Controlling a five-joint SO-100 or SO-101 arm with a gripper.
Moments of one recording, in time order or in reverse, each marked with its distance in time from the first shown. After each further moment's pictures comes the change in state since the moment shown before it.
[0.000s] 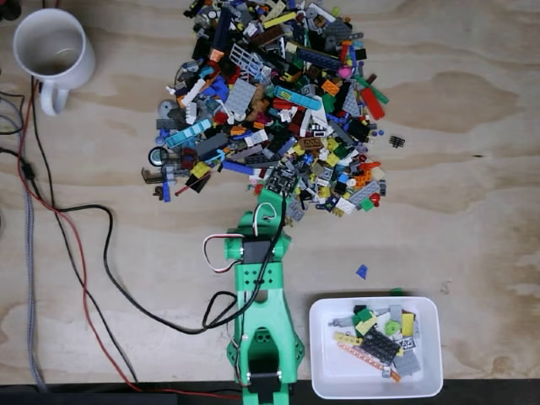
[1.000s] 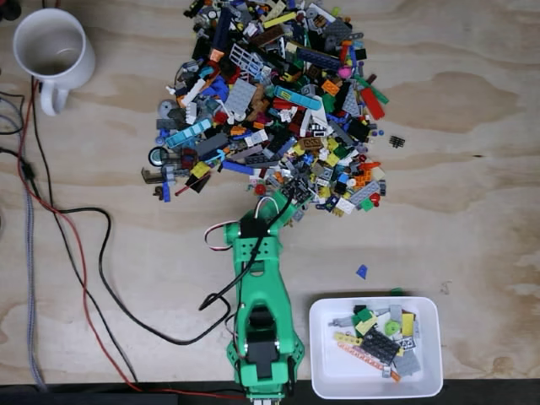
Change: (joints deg) arm -1.6 -18.6 12.3 -19.8 25.7
